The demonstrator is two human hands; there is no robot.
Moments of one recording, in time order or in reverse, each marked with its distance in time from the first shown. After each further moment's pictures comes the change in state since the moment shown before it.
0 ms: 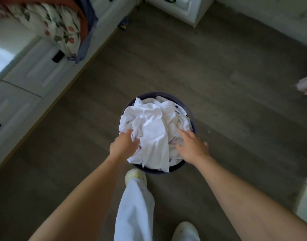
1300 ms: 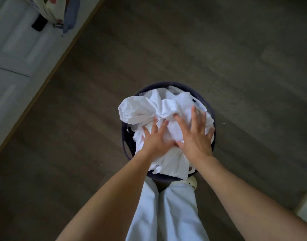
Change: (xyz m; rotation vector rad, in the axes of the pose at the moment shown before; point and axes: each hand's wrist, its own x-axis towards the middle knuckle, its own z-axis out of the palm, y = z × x) left_hand 0.063 0.052 0.053 -0.198 -0.344 0.108; right_hand 0.083 -0.030 0.018 -0.256 0.123 -0.151
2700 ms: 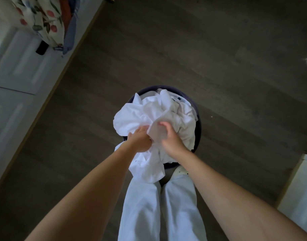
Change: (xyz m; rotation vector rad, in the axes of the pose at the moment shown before) left_hand -0.058 0.015 -0.063 0.485 -0.174 0.022; right_hand -0.056 -0.057 -0.045 1.096 -0.228 0.238
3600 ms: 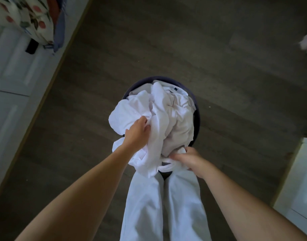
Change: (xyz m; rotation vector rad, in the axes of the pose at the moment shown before) left_hand -0.018 -0.006 0.018 -0.349 0.377 0.051; right_hand -0.032 0.093 -0.009 0.183 0.036 0.429
